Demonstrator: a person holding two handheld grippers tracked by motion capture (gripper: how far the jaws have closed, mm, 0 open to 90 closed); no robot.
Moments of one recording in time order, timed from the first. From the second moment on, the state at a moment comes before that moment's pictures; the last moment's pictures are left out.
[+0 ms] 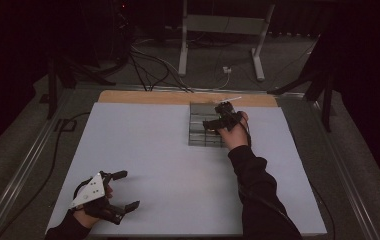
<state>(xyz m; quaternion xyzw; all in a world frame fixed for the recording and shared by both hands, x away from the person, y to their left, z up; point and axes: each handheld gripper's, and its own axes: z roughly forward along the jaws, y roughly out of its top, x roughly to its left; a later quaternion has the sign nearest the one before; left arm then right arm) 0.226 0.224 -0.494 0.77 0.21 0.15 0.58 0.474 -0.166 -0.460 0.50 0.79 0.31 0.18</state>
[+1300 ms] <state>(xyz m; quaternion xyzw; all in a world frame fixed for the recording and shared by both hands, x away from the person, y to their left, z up) 0.226 0.223 -0.494 0.77 0.21 0.15 0.58 0.362 -0.199 -0.419 0.41 0.81 0.38 0.16</state>
